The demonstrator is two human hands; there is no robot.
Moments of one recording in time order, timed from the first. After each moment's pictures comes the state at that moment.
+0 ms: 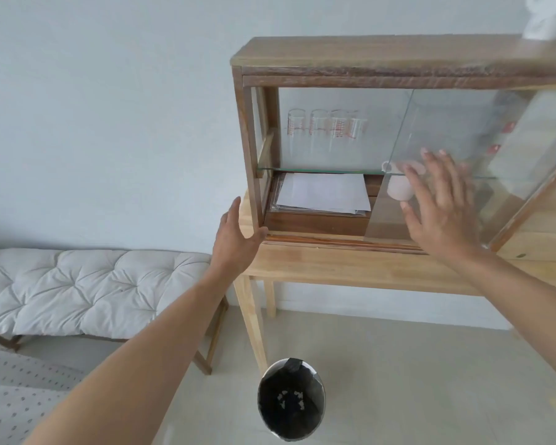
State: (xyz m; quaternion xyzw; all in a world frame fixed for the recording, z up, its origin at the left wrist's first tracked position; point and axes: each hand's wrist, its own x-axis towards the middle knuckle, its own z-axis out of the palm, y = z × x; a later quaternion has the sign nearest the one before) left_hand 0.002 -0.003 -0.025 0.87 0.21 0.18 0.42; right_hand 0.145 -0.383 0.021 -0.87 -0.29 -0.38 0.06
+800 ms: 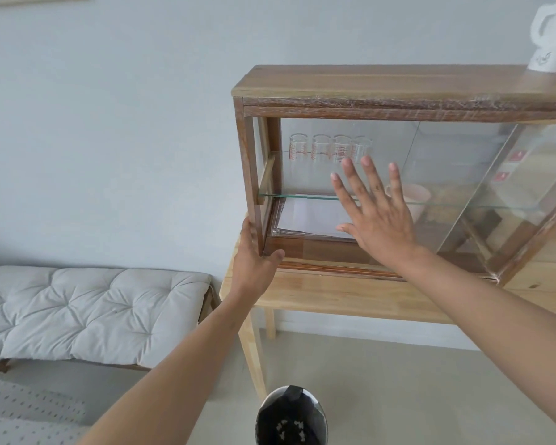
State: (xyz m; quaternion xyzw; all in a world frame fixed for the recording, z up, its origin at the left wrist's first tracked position) left_hand 0.027 -0.036 -0.016 0.80 0.20 0.19 0.53; right_hand 0.173 -0.273 0.039 -0.82 -0.35 -0.43 -0.11
